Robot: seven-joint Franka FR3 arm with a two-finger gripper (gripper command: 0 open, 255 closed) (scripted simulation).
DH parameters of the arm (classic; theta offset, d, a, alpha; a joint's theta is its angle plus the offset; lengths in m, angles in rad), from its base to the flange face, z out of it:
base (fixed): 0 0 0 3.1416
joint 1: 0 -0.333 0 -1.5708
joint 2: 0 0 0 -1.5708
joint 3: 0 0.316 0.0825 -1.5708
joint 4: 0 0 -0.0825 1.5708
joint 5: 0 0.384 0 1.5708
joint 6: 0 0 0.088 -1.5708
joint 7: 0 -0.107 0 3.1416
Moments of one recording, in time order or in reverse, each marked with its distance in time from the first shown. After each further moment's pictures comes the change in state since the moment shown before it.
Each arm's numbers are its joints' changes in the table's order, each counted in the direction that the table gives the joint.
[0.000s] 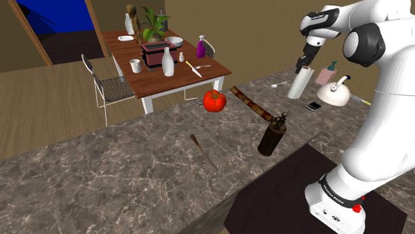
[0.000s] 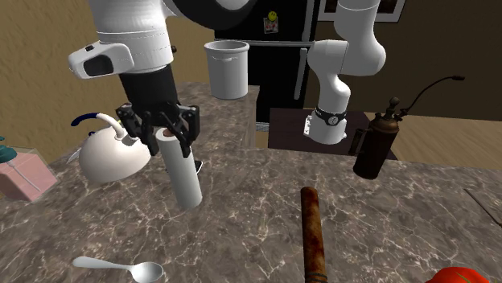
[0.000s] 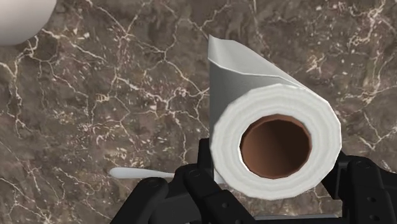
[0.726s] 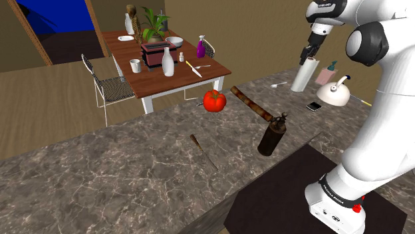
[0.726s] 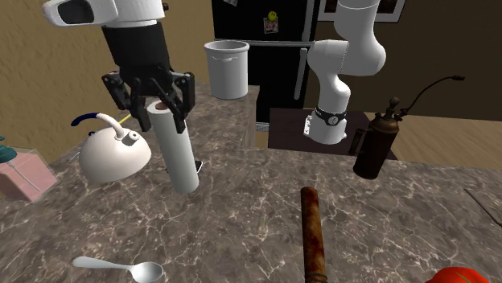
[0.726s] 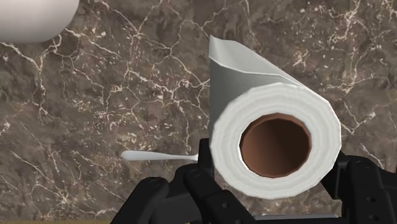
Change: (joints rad) arm 0.009 0.019 -0.009 -0.120 -0.015 -0.135 -0.014
